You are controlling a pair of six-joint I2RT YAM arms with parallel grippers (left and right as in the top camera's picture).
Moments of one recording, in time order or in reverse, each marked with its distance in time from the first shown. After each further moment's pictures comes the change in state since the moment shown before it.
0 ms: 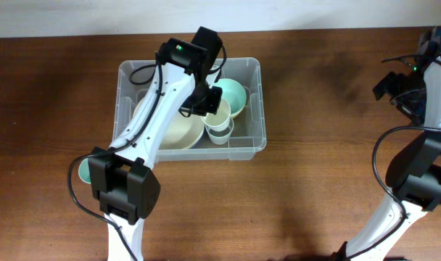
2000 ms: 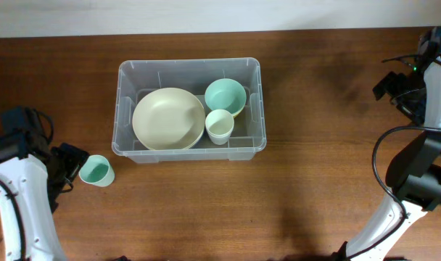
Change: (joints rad) left arm 0.875 -0.732 -0.885 0.143 -0.164 -0.531; right arm 0.000 0.000 0.000 0.000 0.000 0.000
